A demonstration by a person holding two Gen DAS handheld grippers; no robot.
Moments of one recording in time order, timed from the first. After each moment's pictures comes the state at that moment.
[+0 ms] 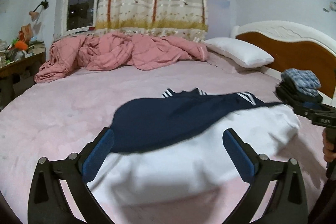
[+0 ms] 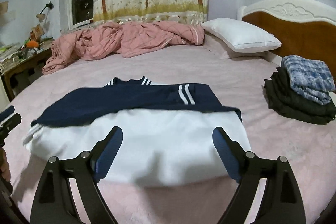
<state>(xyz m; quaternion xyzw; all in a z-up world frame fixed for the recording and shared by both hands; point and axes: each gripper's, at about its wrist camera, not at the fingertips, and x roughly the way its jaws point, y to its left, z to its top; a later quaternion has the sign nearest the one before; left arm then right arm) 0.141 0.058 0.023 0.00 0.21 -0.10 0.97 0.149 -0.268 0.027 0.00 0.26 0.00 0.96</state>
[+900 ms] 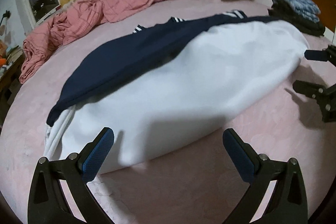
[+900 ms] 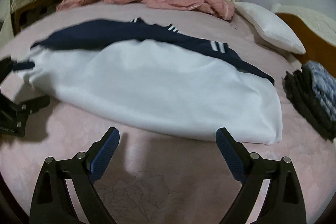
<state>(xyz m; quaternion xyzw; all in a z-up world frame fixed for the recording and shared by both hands) 0.168 -0.018 -0.066 0.13 0.38 -0.12 0.91 0.149 -0.220 -0.052 -0.15 0.38 0.05 0.91</state>
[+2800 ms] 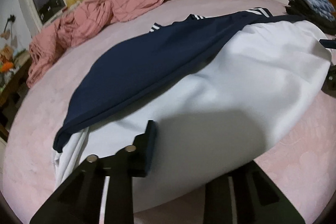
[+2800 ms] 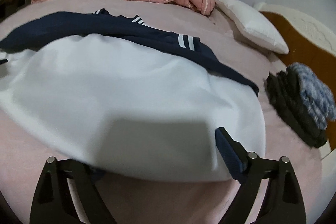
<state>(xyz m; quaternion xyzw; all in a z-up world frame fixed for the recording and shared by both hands) 0.216 0.008 -0.072 0.16 0.37 -0.08 0.91 0.211 -0.263 -0.057 -0.17 0.39 -0.03 0.91</state>
